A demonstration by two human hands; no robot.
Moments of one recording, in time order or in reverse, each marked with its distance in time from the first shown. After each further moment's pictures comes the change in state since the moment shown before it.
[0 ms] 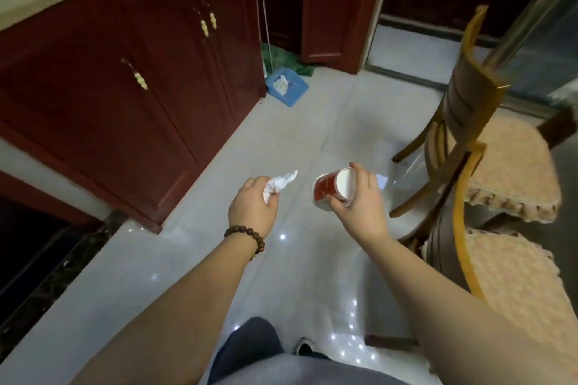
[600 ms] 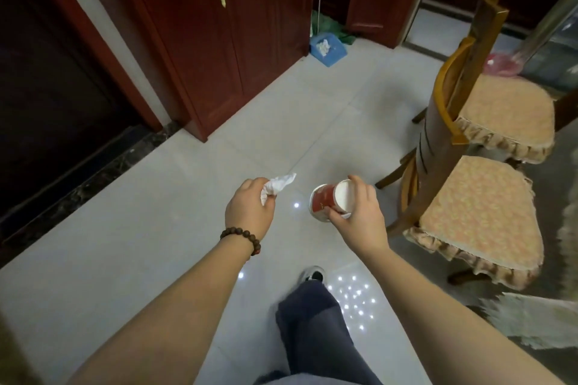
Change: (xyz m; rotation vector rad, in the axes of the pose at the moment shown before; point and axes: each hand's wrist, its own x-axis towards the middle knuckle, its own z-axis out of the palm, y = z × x) left_hand -0.467 -0.061 -0.060 0.011 0.117 -0.128; right_hand -0.447 0.021 -0.059 -0.033 -0.187 -0.102
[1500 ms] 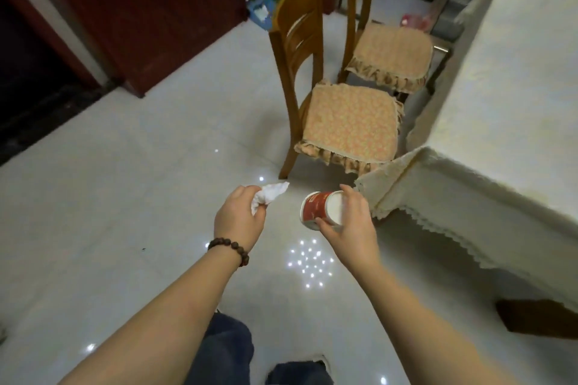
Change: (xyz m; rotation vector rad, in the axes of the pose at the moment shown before) left_hand -0.406 0.222 0.171 -0.022 -0.083 0.059; right_hand -0.341 0.258 -0.272 -0.048 0.002 0.092
